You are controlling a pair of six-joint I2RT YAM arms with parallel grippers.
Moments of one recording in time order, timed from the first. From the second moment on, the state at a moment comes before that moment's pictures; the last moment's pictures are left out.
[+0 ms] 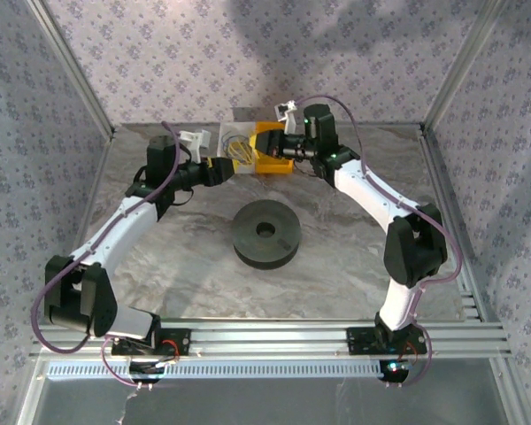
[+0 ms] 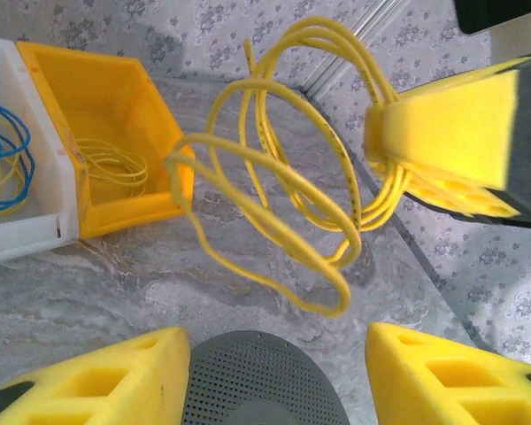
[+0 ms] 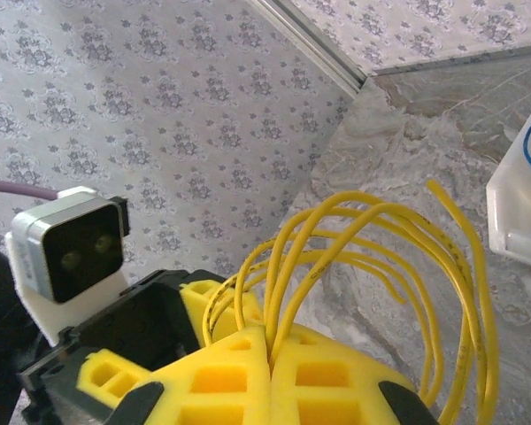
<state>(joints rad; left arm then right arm) -0.30 1.41 1.08 -0.06 0.62 -0.44 0.48 1.80 1.54 0.00 -0.70 0.68</state>
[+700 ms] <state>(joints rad) -0.30 1.42 1.08 -0.04 0.63 -0.46 0.50 1.80 1.53 0.02 -0.71 0.68</state>
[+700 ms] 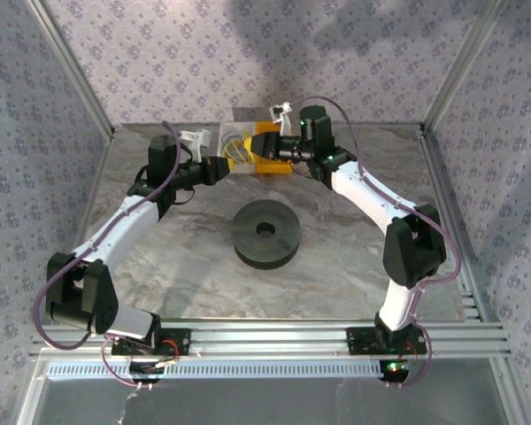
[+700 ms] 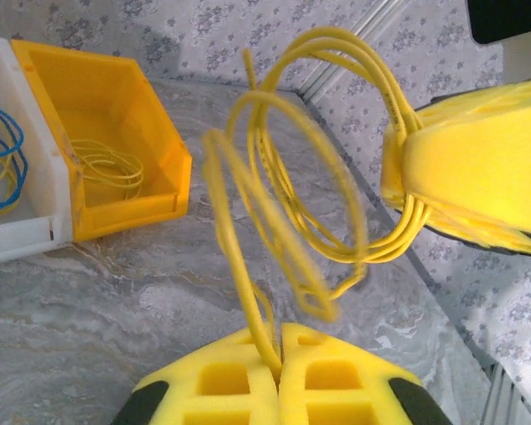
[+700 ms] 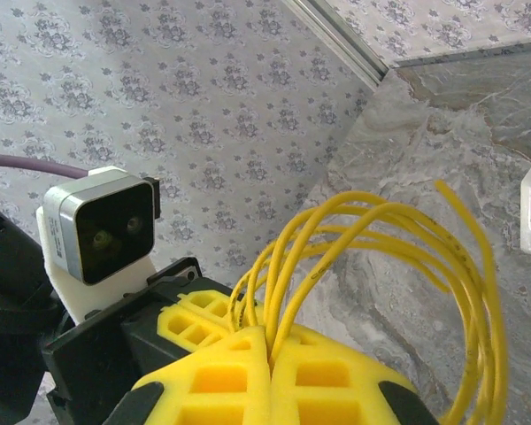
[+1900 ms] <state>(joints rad) 0.08 1.30 1.09 -0.45 0.43 -0.37 0.10 1.42 1.20 -0.16 -0.73 0.52</state>
